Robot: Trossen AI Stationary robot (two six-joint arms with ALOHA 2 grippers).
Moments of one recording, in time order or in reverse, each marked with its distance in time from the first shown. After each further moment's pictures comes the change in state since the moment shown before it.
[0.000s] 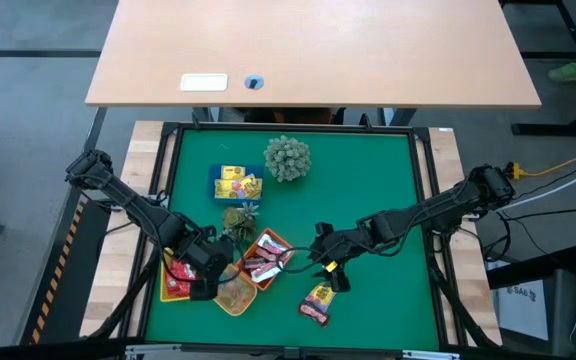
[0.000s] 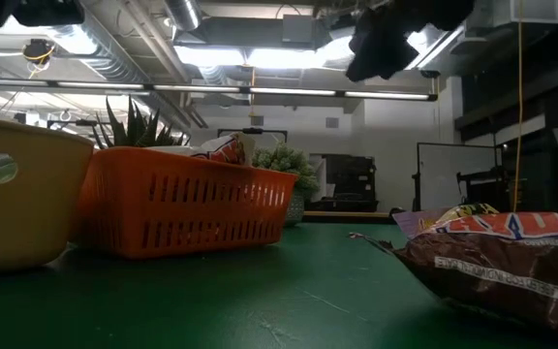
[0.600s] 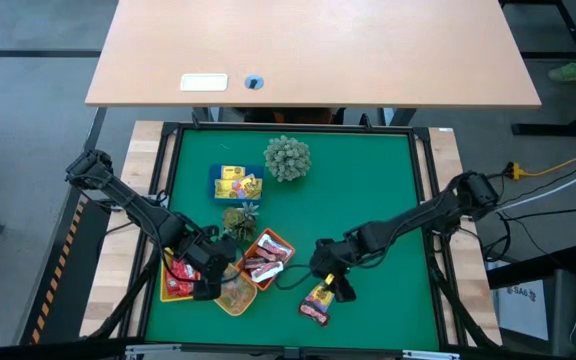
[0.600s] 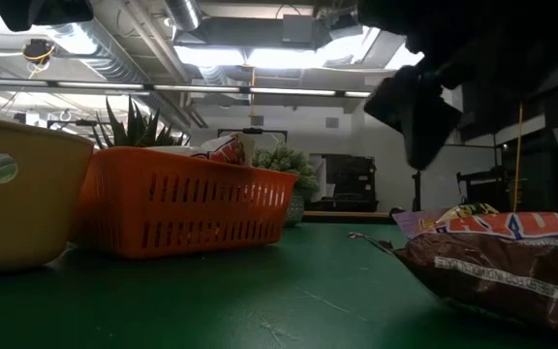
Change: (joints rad) left arm 0.000 0.001 0.000 0.038 -0.053 0.001; right arm 0.021 0.132 -0.003 -0.082 -0.178 0.000
